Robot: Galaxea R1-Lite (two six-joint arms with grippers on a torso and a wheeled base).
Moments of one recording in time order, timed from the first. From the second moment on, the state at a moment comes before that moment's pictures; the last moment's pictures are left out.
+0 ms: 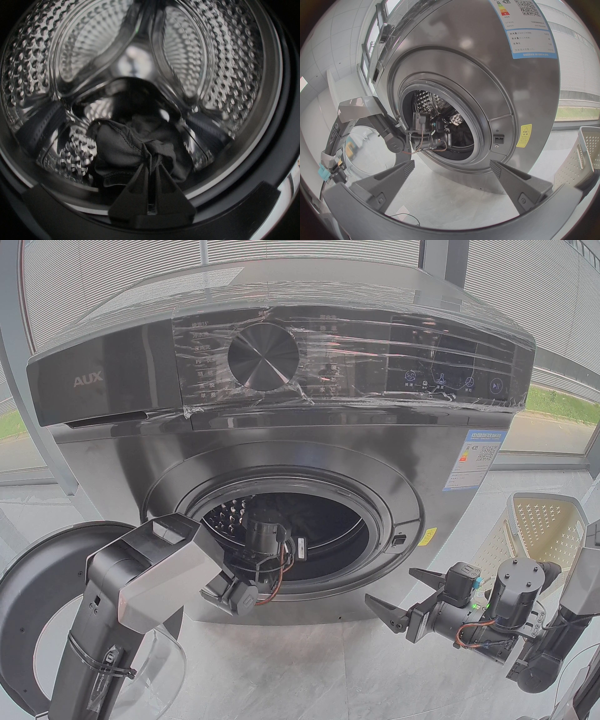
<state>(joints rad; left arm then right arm) -0.54 2.58 -1.42 -0.91 0.27 -0.15 0.66 1.95 -0.20 -1.55 -0.03 0.15</state>
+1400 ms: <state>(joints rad) -0.61 2.47 -1.19 -1.03 0.33 -0.16 0.65 1.94 -0.20 -1.55 -0.03 0.15</state>
